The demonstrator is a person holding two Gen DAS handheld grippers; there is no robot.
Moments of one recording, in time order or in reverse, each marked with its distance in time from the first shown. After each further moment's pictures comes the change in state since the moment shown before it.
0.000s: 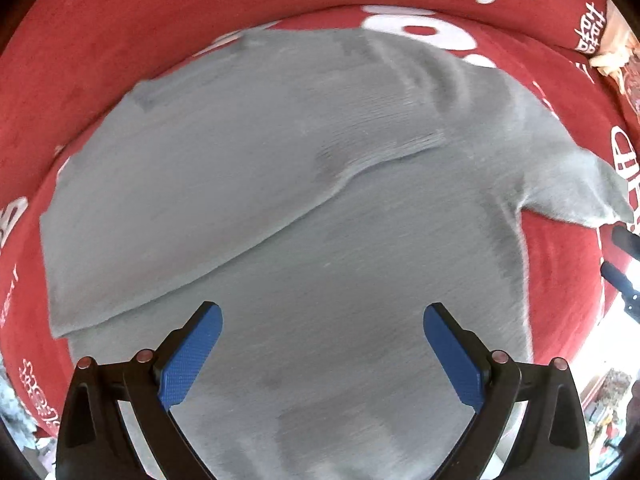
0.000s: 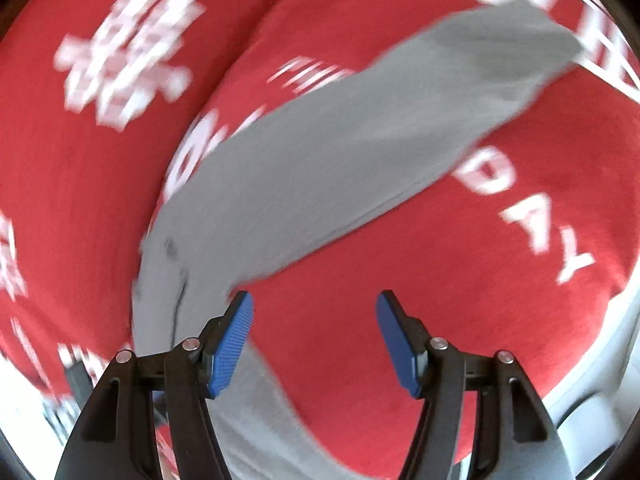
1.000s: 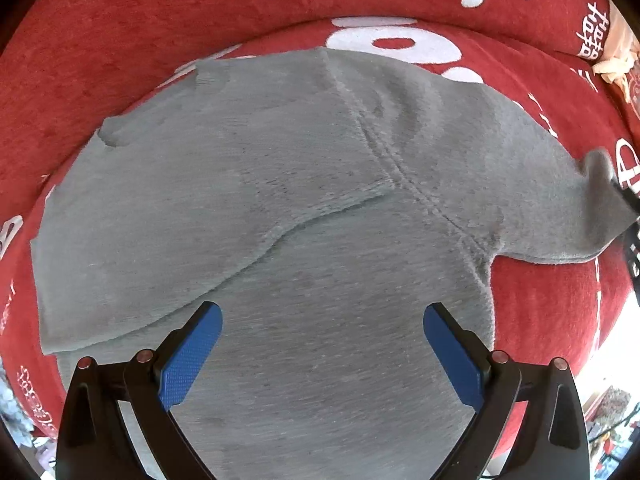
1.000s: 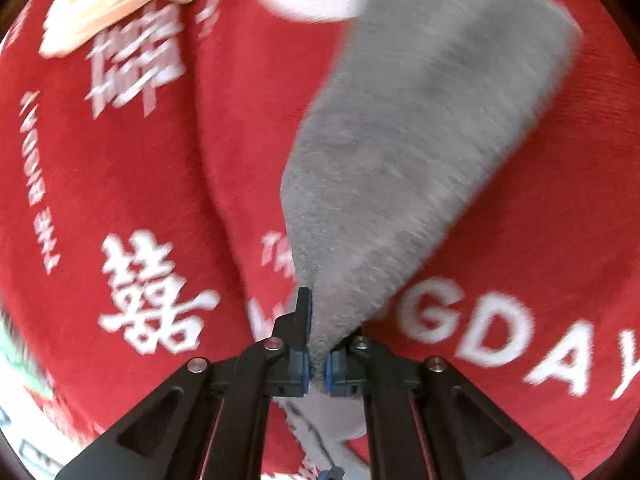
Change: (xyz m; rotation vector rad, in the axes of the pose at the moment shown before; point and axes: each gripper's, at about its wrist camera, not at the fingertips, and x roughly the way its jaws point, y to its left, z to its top) left arm 0.012 -0.035 0.033 -0.010 -0.025 0.021; right arm 0.019 -0.056 0.083 0.467 -0.091 0.493
